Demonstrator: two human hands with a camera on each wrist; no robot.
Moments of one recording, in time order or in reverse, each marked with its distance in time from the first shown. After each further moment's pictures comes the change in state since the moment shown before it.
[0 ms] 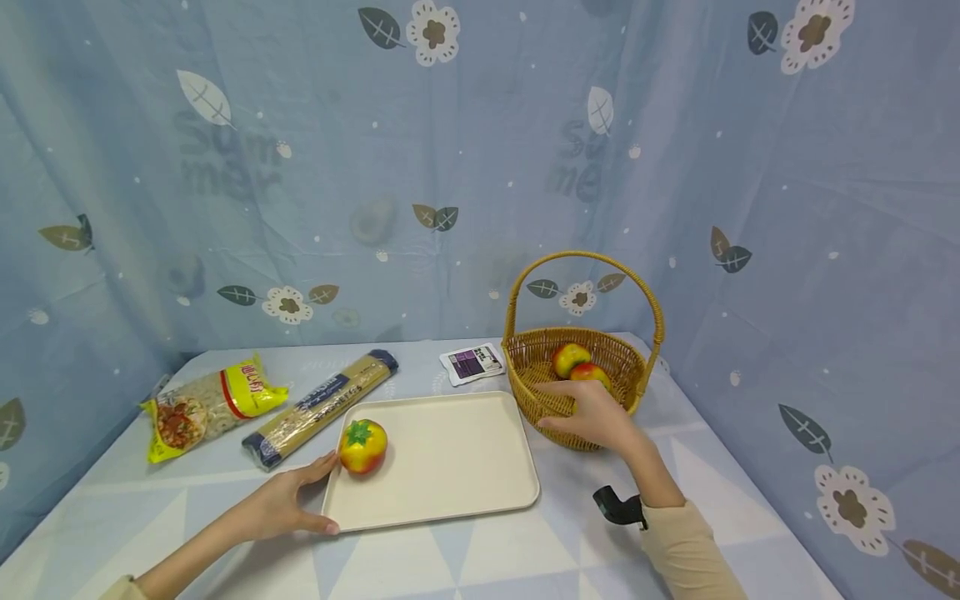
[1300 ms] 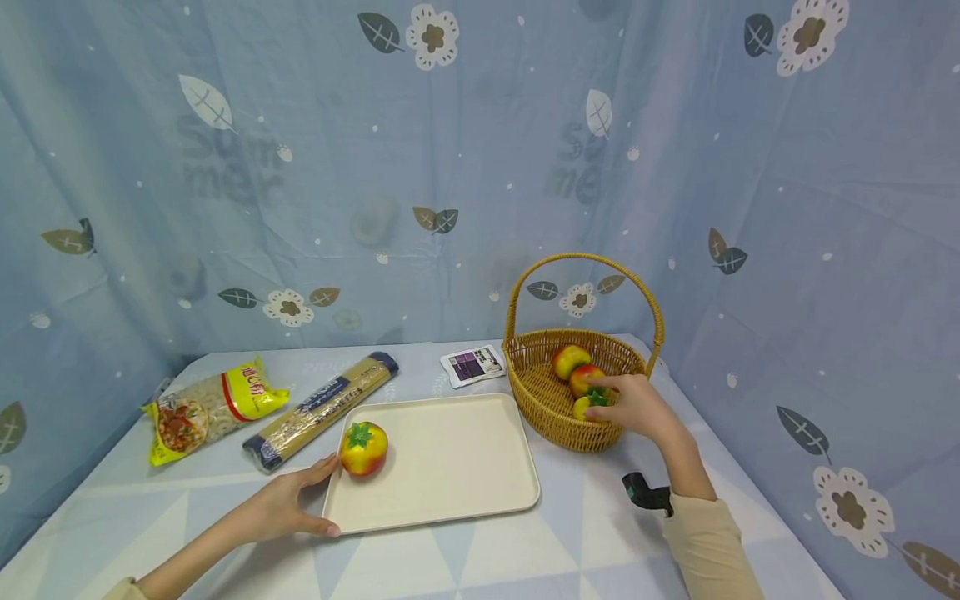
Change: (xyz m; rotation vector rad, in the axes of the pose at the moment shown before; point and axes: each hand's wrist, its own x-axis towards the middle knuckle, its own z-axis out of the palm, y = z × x) left_hand -0.001 0.001 0.000 0.006 -0.006 -0.004; right_hand -0.021 0.046 -0.031 -0.002 -0.054 0.290
